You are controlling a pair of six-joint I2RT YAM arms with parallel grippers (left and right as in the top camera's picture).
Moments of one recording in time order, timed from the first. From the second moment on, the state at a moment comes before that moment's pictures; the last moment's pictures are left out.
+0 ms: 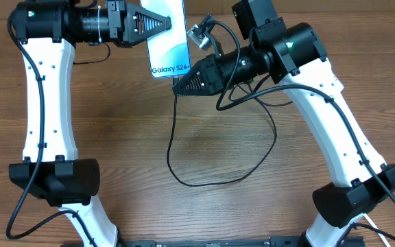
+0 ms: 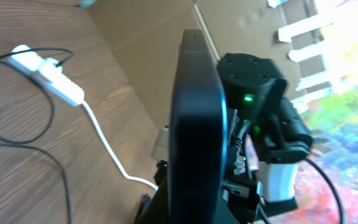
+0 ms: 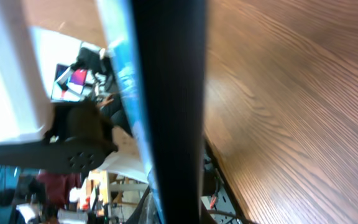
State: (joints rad) left arm 0.02 2.00 2.31 -1.29 1.45 -0.11; right arm 0.46 1.87 2.09 -1.24 -1.08 0.18
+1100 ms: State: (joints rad) left arm 0.10 2.00 2.31 -1.44 0.79 -0.16; right arm 0.44 1.87 1.50 -0.77 -0.07 0.73
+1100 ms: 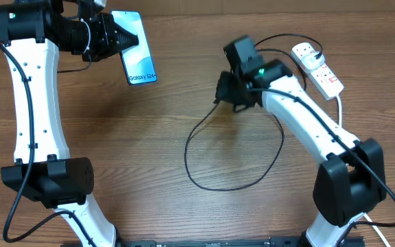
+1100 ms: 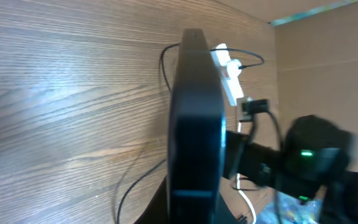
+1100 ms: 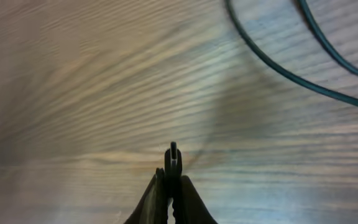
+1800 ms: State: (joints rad) left arm 0.10 2.00 2.31 -1.44 0.77 -0.16; right arm 0.34 1.87 1.29 -0.89 0.08 0.99
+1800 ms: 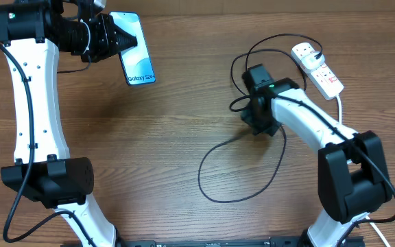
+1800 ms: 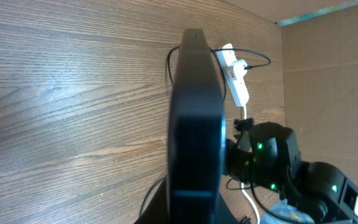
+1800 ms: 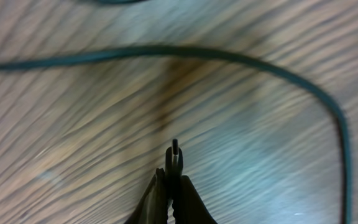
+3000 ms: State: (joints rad) left arm 0.09 2.00 2.31 -1.44 0.77 -0.16; right arm 0.28 1.87 1.31 -0.99 -0.08 0.77
